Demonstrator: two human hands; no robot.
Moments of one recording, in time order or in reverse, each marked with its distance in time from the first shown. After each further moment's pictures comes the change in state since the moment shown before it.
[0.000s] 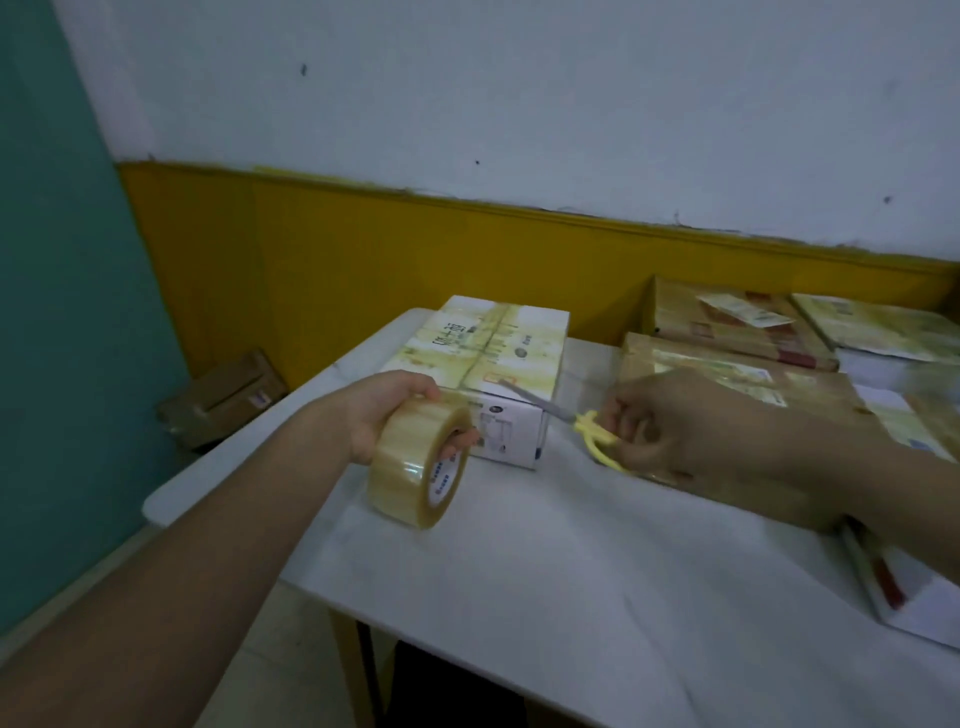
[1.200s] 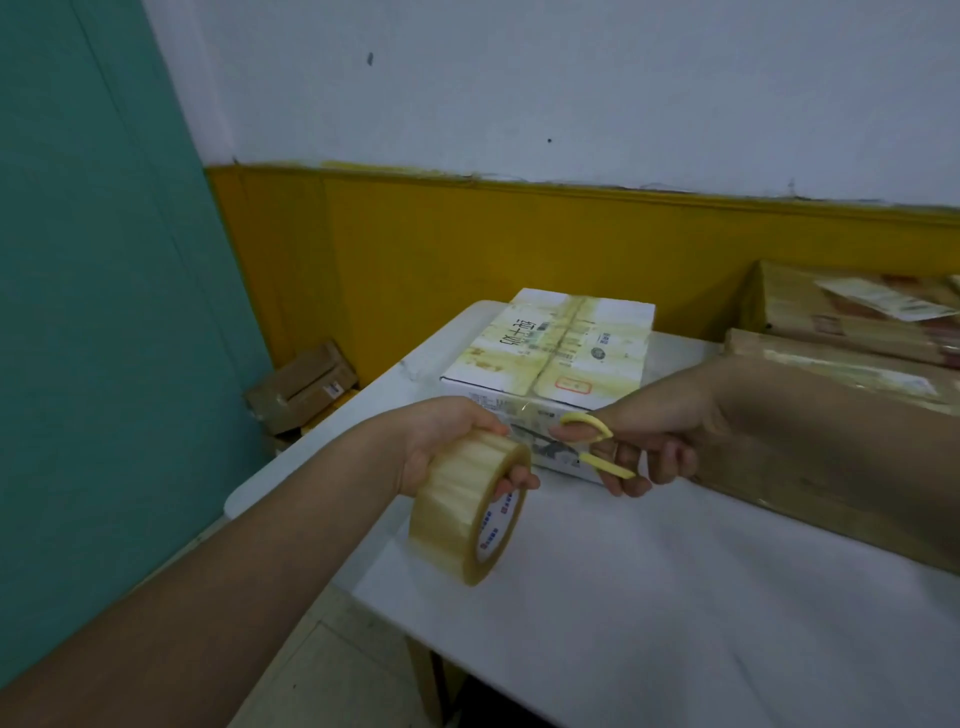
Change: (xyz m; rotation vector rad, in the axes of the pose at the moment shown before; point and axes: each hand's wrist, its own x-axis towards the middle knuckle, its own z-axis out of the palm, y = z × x) left_hand -0.008 -0.007 -0.008 0.184 0.098 -0.086; right_hand 0.122 -0.038 0.024 0.371 -0.877 0.419
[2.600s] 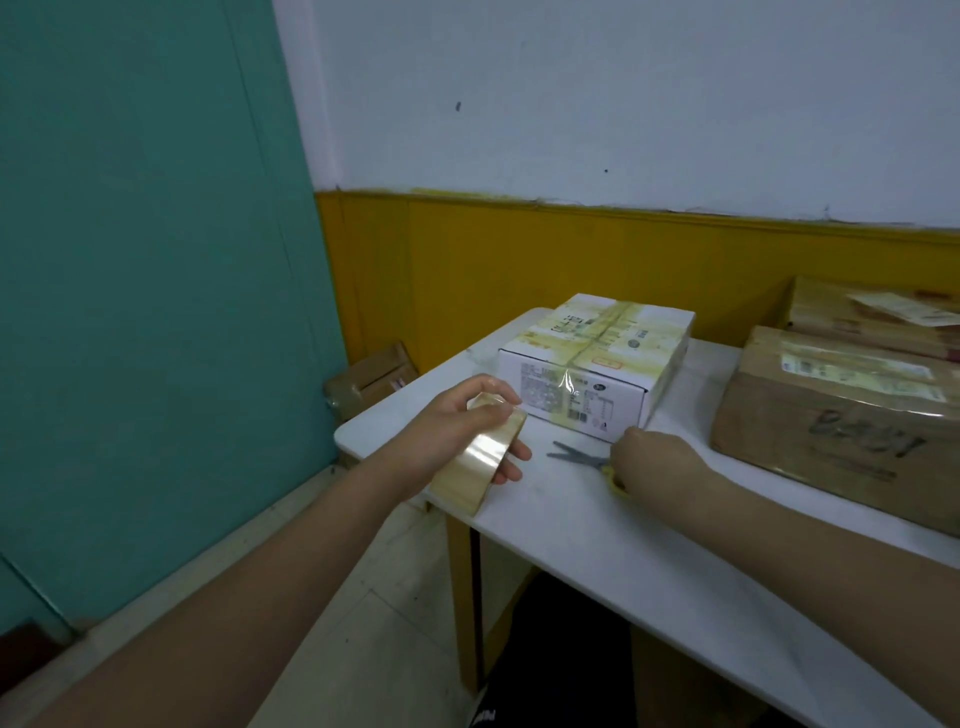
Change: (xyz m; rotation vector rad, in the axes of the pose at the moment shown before) left_hand -0.083 -0.095 -0.001 0.144 0.173 0.701; right_hand 0.031 0.017 0.119 -0.763 1.070 -0.143
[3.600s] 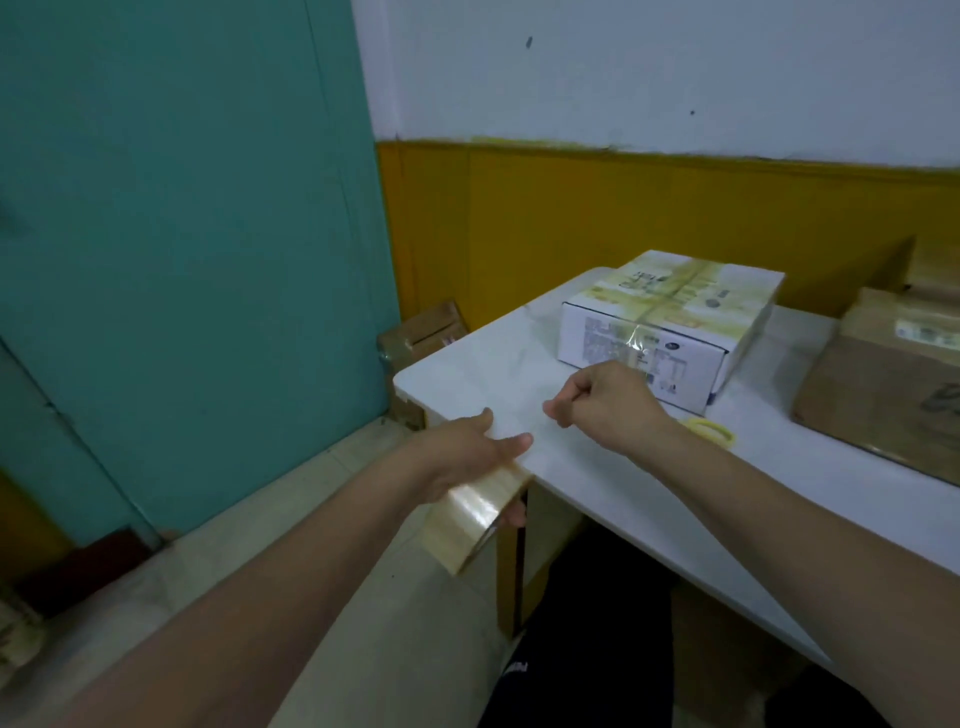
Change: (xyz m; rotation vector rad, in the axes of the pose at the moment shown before) left_hand -0.036 -0.048 -0.021 0.375 0.185 -0.482; right_hand 0.020 -0.085 -0.015 0.990 0.007 0.039
